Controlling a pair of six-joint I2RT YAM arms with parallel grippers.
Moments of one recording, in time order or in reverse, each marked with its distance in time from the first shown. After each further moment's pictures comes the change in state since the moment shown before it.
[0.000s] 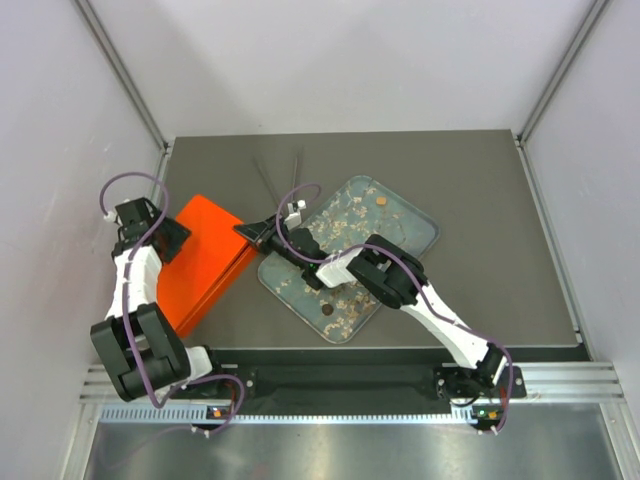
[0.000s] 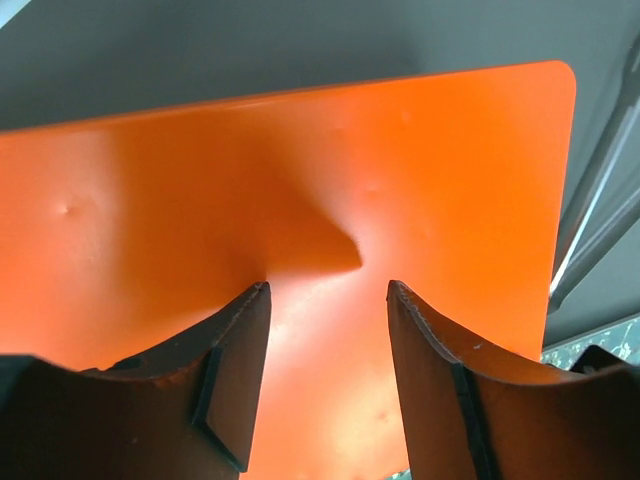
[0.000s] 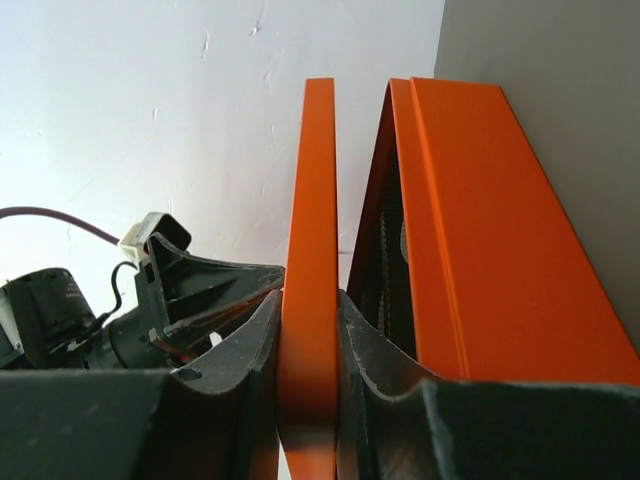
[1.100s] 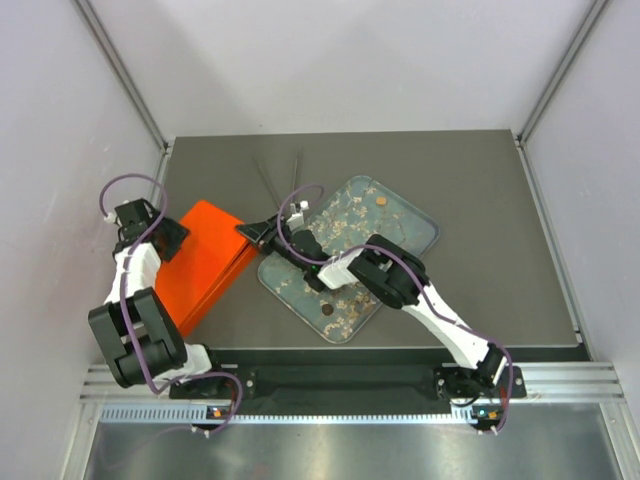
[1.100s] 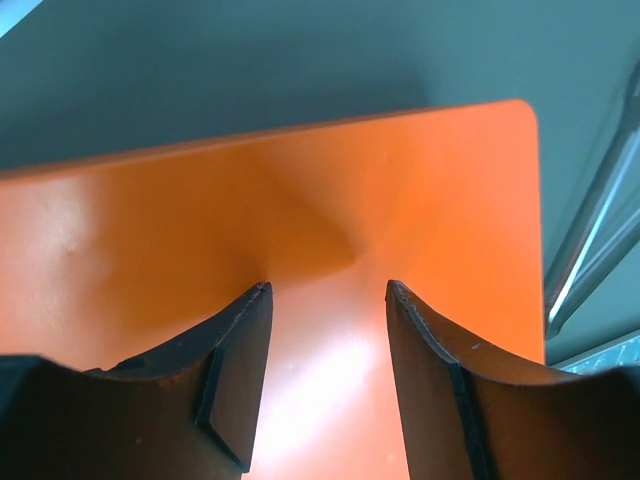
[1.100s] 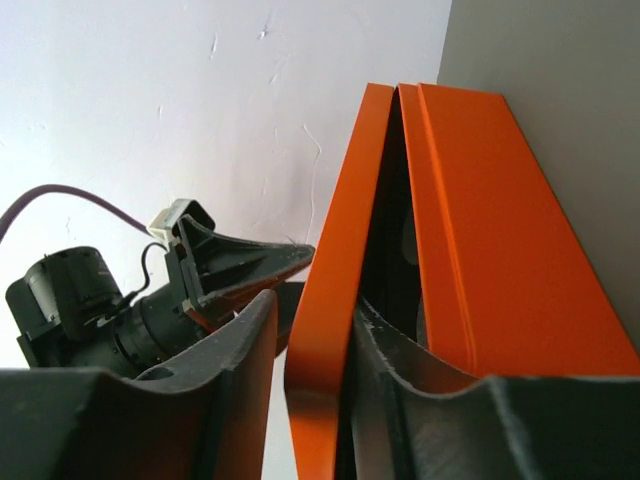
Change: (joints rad) left arm 0.022 0.071 -0.018 0.089 0.022 -0.011; right arm 0.000 -0.012 -0.038 0.042 0.022 -0.041
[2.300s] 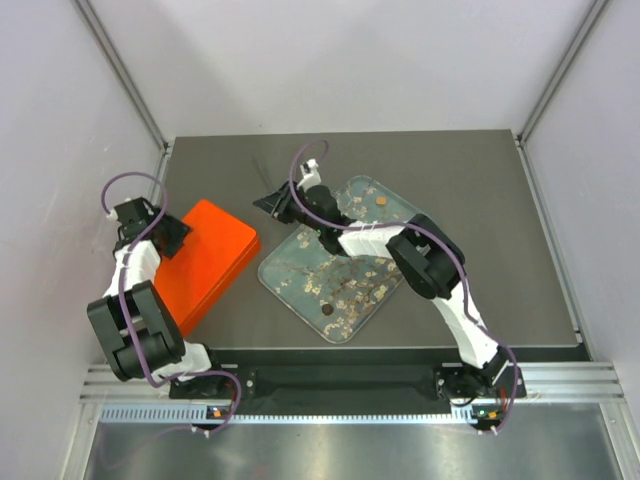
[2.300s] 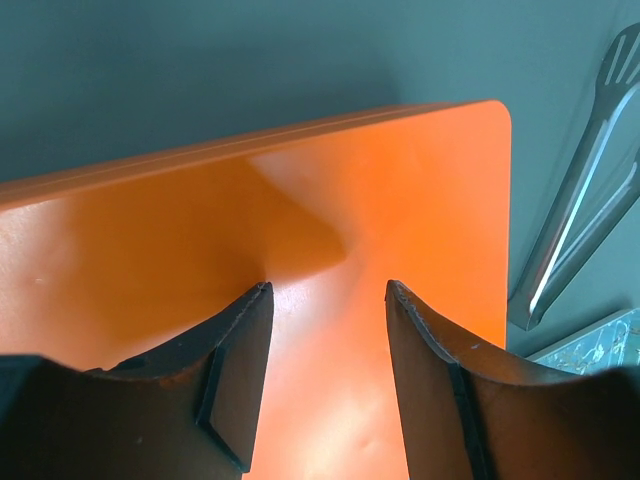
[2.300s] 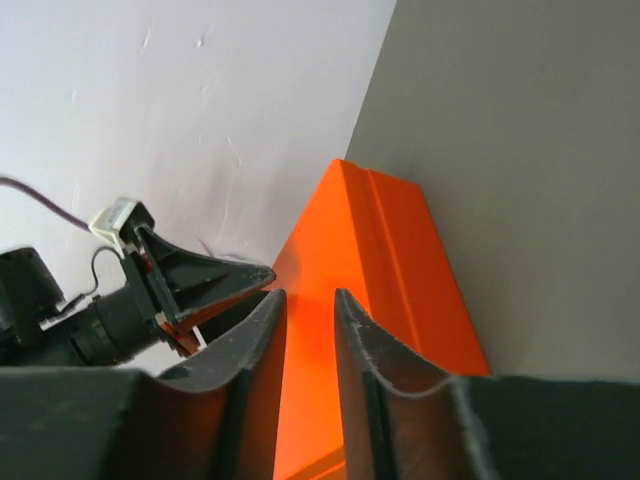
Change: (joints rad) left arm 0.004 0.046 0.007 0.054 0.071 0.000; right arm -0.140 -0.283 -0.067 -0.406 -0.157 -0.354
